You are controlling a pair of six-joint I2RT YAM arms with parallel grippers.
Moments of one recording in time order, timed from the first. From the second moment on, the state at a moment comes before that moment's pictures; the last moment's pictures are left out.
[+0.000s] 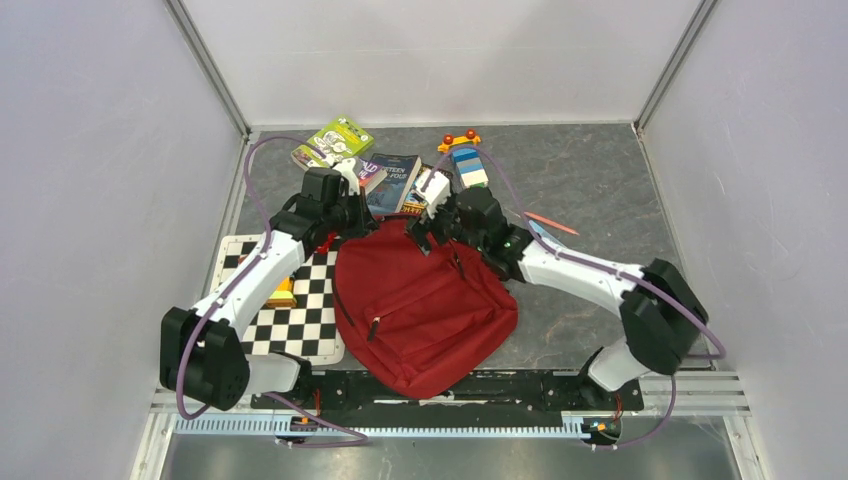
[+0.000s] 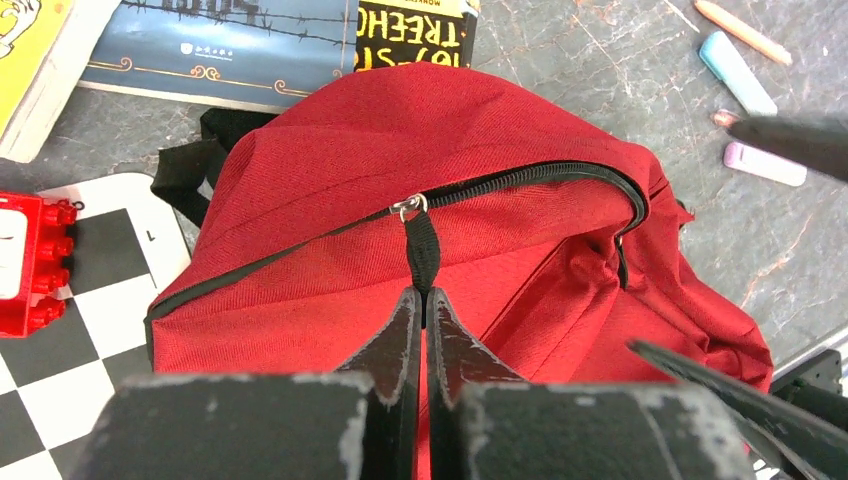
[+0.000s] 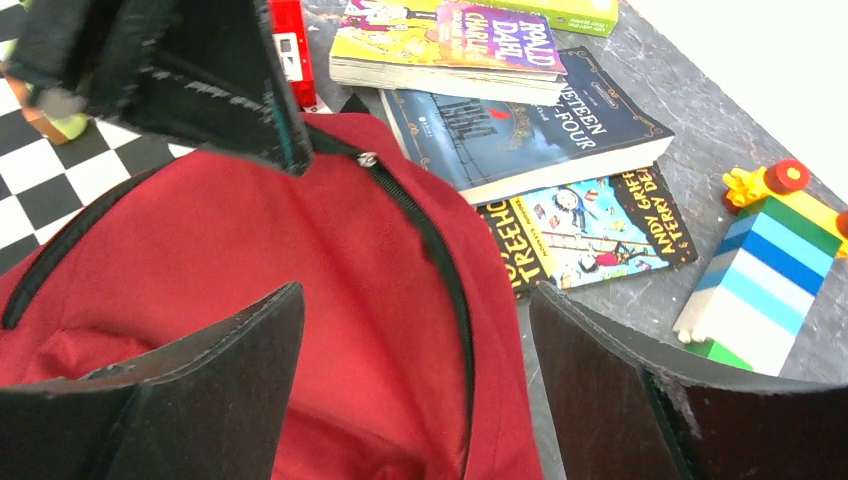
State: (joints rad) left arm -0.32 1.30 0.98 -0.40 0.21 -0.35; right arm 0.83 1.50 0.97 0.24 -0.05 -0.15
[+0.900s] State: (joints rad) left arm -0.32 1.29 0.98 -0.45 0.21 -0.28; right arm 0.75 1.83 1.29 0.04 -0.22 -0.21
